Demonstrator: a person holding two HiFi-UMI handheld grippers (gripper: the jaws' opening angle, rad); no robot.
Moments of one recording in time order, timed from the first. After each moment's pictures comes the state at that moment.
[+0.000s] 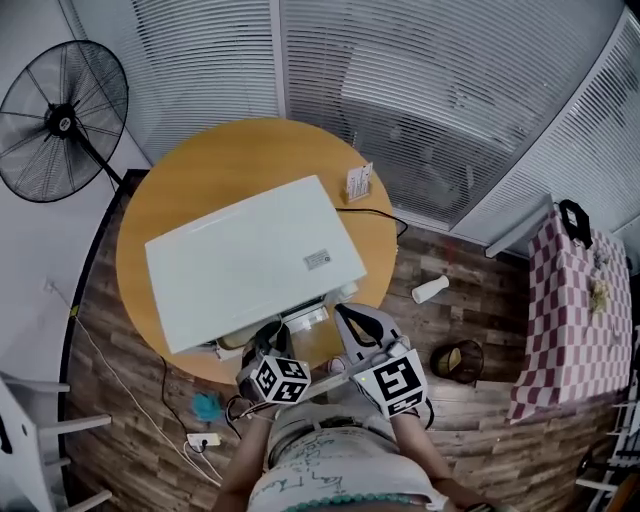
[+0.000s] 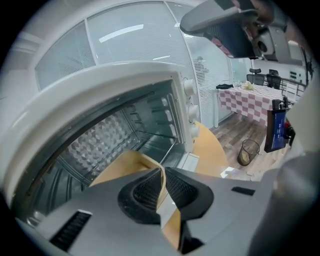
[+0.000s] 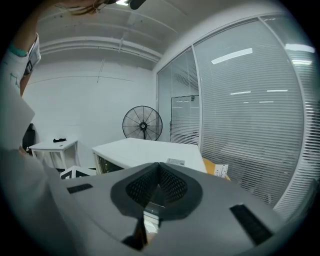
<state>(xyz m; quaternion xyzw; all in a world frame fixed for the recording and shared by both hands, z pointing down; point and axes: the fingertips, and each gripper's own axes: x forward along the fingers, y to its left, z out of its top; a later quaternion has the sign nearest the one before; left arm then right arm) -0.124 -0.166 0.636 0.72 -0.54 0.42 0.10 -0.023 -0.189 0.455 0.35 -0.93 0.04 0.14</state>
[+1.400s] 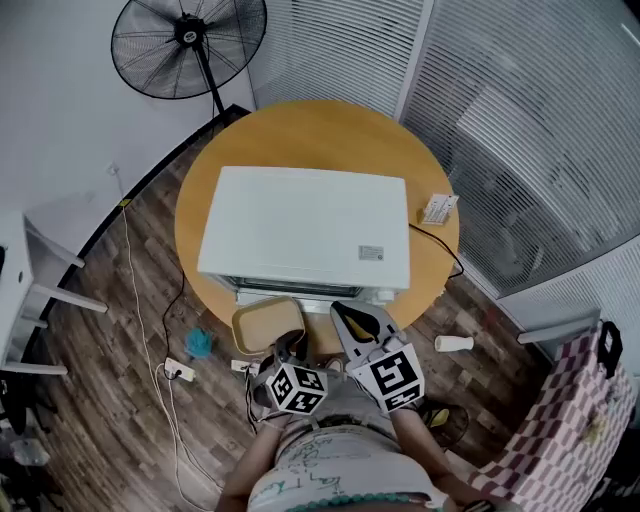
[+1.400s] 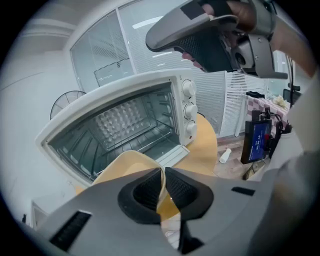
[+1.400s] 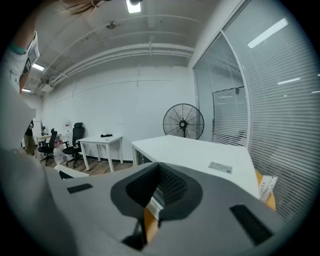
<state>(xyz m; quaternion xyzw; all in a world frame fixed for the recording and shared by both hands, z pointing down) -0.091 -0.098 0.634 0.61 -0.66 0.38 0.20 -0.071 -0.160 0.469 0.09 -0.99 0.01 0.14</state>
